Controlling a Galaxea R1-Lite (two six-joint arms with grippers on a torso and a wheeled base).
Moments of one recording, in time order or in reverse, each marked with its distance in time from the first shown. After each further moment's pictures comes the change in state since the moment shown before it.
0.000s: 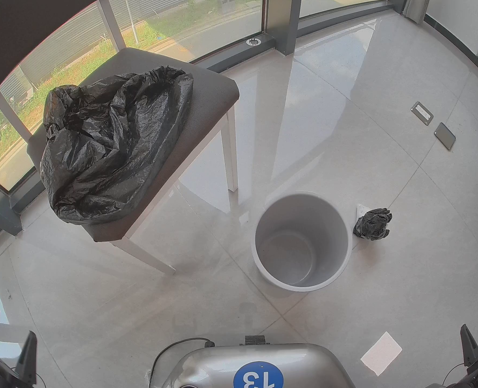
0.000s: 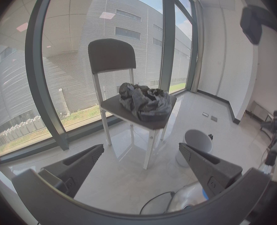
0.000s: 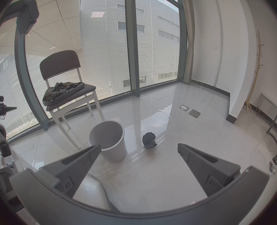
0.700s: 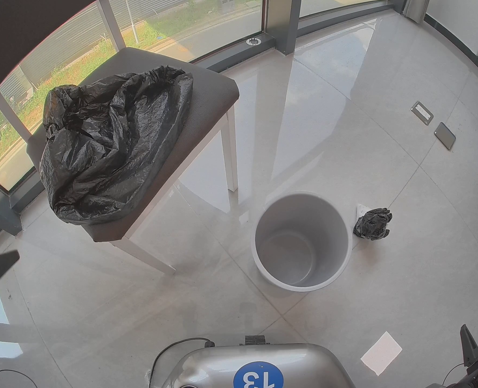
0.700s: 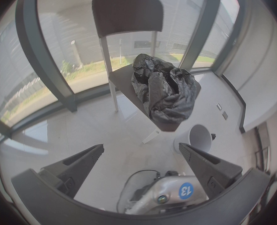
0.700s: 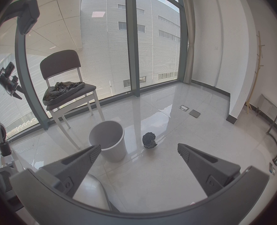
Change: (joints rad) left arm -0.002 0.683 -0.701 0.530 0.071 -0.239; right arm 0.000 0.000 0.000 0.000 0.001 -0.005
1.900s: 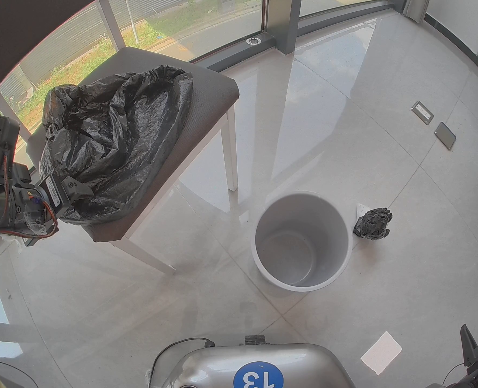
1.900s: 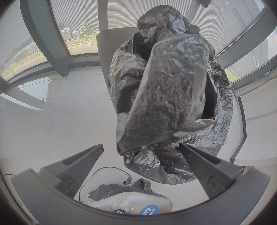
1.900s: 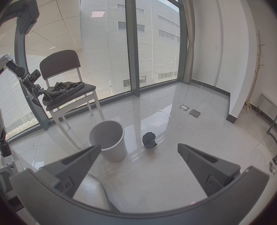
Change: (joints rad) left arm -0.148 0.620 -0.206 -0.216 0.062 -0.433; right arm 0.000 0.000 0.000 0.000 0.000 0.004
